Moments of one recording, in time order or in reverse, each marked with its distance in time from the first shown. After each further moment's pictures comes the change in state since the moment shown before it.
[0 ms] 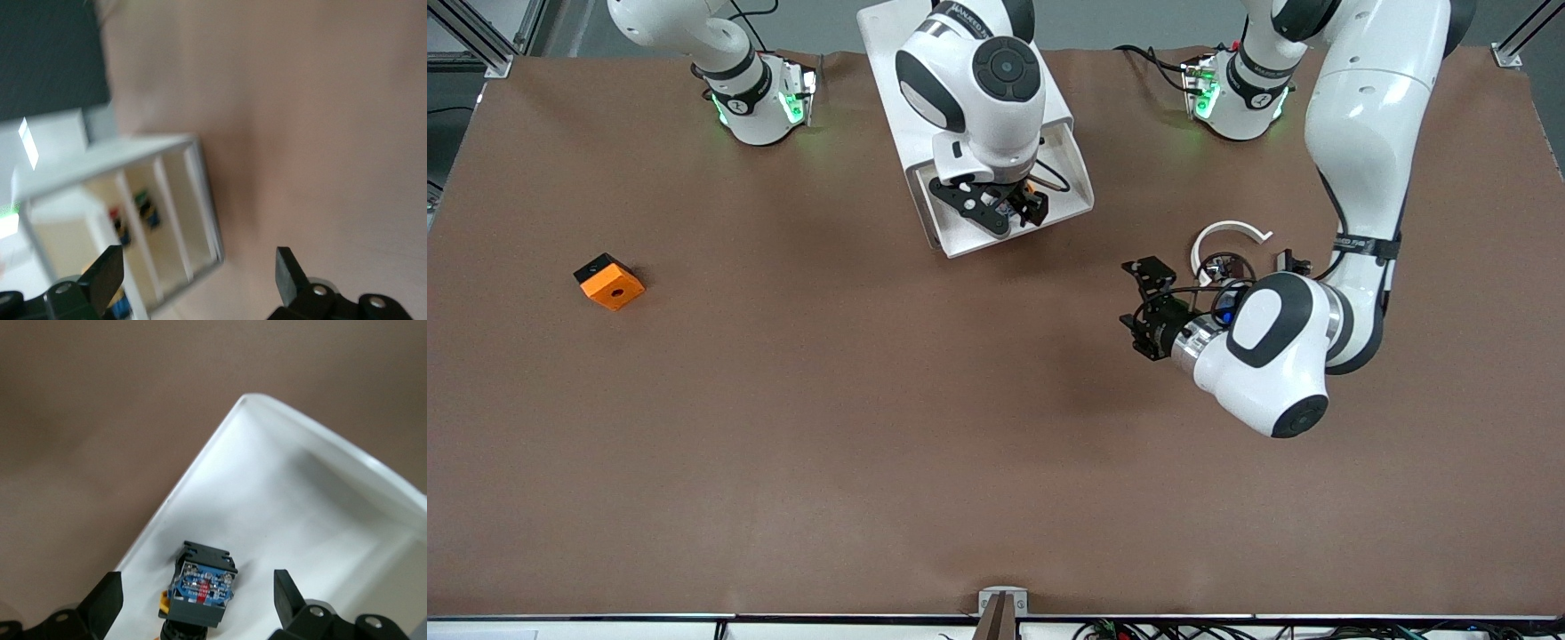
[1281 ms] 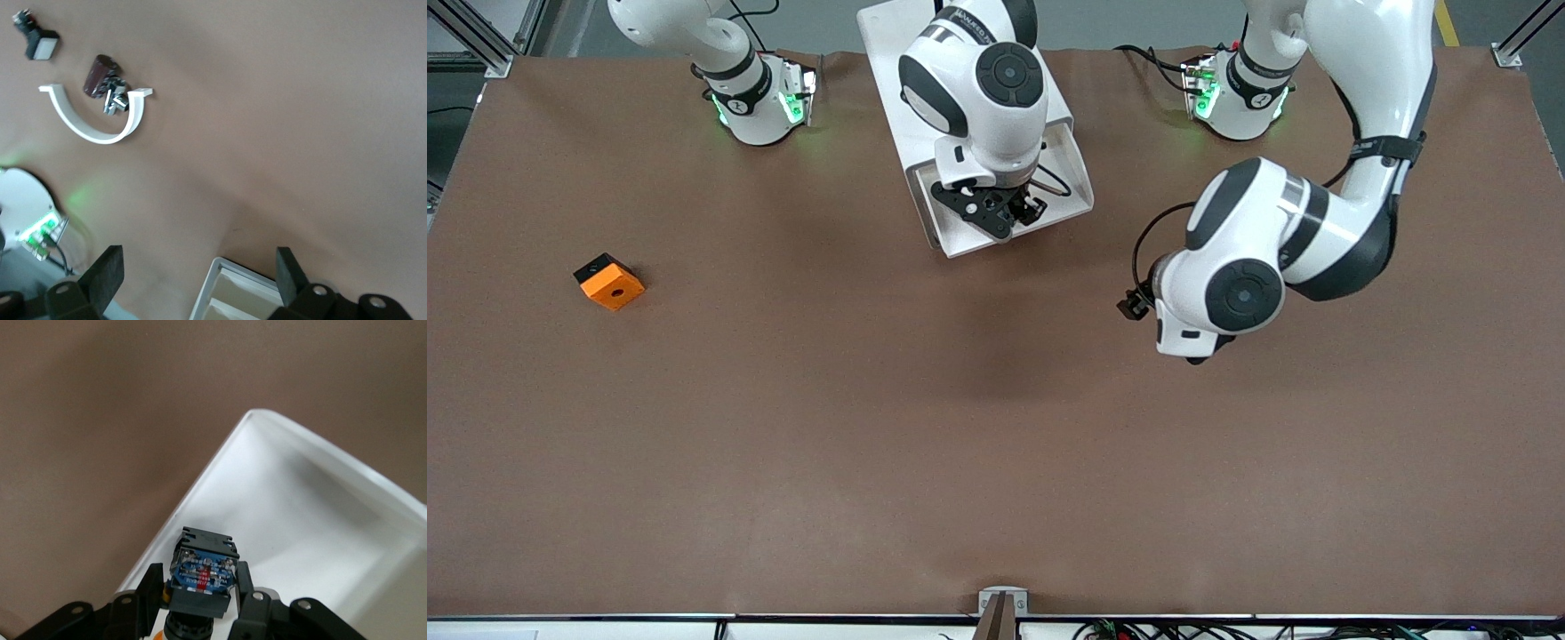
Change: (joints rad) left arm -0.018 -0.284 -0.167 -0.274 0.417 0.216 0.798; right arm -0.014 0.010 -0.016 0.032 0.000 -0.018 -0.002
